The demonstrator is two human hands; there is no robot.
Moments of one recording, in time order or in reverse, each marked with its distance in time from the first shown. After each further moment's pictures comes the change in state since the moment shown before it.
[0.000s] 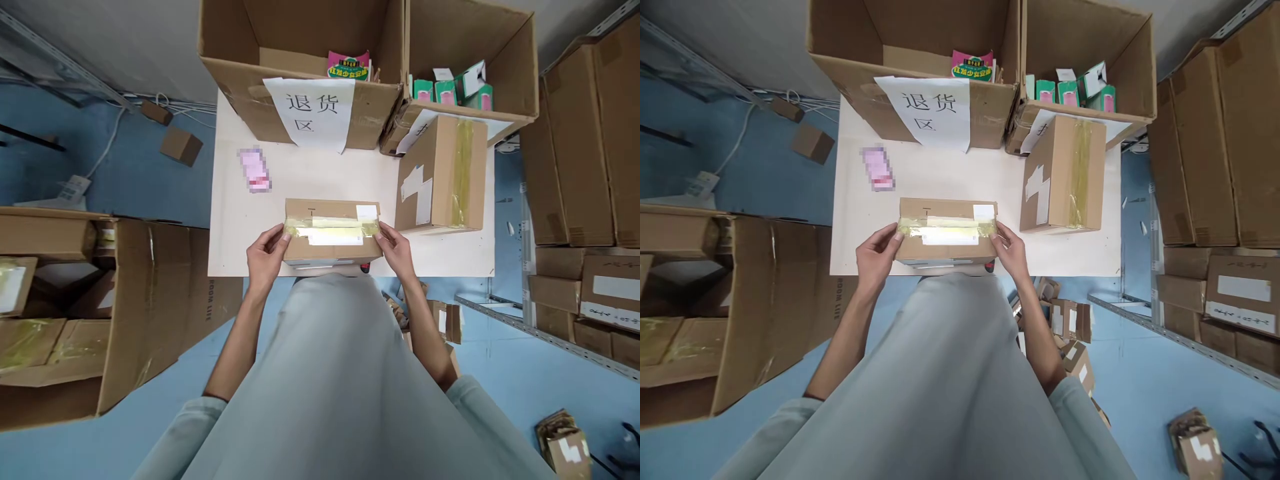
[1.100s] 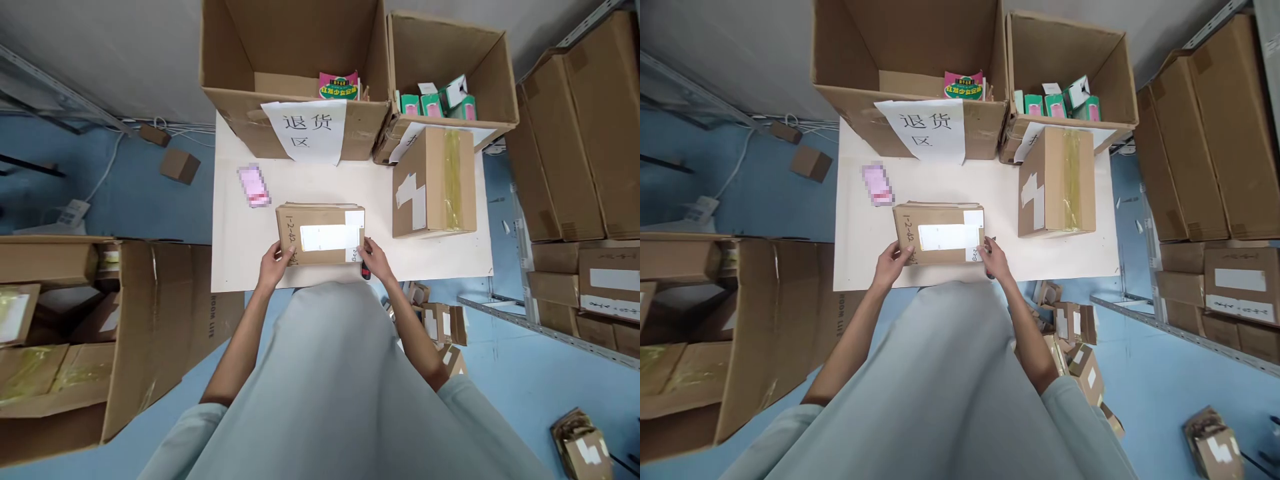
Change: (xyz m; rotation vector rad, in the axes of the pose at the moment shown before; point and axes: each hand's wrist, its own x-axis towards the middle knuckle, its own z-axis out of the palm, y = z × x) left_hand 0.035 -0.045 0.000 0.064 -0.112 -0.185; right_hand 0.011 0.050 0.045 -0.141 -0.057 0.132
